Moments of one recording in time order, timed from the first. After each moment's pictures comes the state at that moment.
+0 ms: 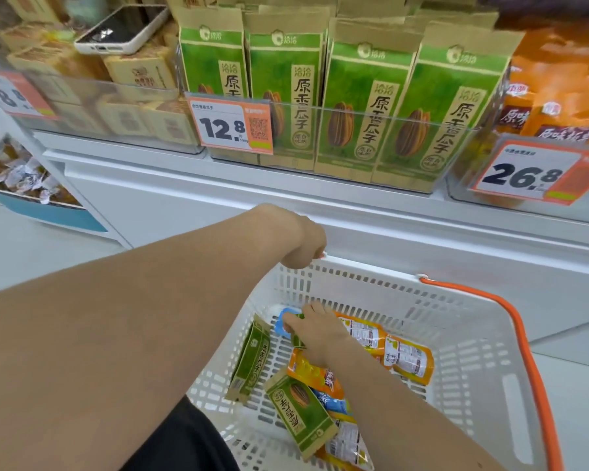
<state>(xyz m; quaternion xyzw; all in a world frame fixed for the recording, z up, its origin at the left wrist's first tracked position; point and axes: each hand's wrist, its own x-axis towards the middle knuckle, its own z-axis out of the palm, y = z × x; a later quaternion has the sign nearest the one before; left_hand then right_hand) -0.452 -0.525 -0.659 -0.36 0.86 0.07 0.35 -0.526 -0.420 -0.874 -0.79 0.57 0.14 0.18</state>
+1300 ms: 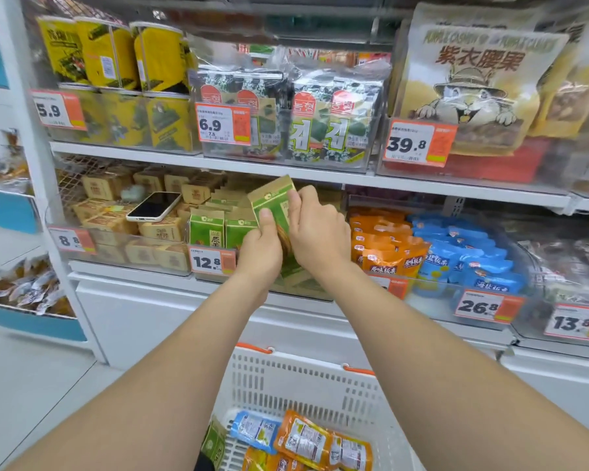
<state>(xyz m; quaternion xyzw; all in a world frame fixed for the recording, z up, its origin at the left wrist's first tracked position) -0.476 -0.448 -0.503 -0.51 0.54 0.45 -0.50 -0.577 -0.425 -0.472 -0.63 0.66 -0.39 -0.12</state>
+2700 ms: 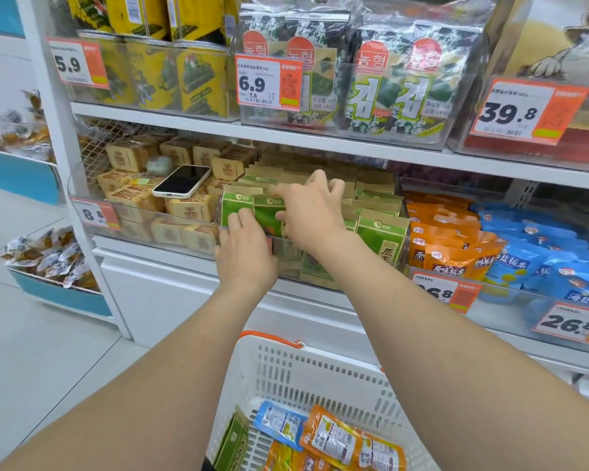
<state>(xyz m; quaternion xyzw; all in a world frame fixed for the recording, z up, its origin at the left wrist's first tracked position) -0.407 -0.506 -0.556 -0.66 0.67 0.06 -0.33 -0.520 -0.514 -0.493 -0.73 0.63 -0.19 -0.16</state>
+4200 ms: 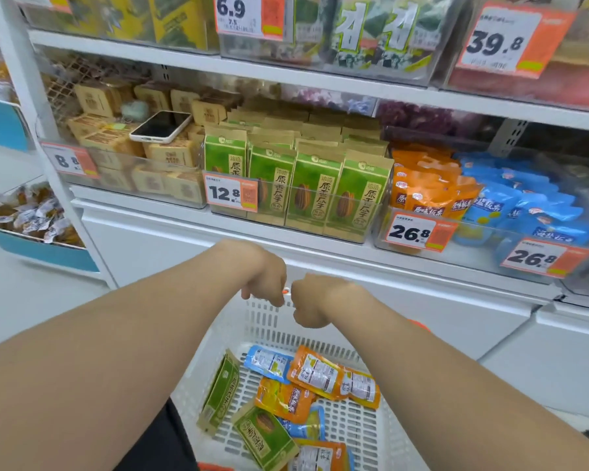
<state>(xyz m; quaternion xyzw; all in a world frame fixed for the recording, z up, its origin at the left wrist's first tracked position) -0.422 -0.456 -0.579 -0.44 0.83 0.15 0.31 -0.548 -0.410 -0.629 -0.74 0.62 0.22 0.12</state>
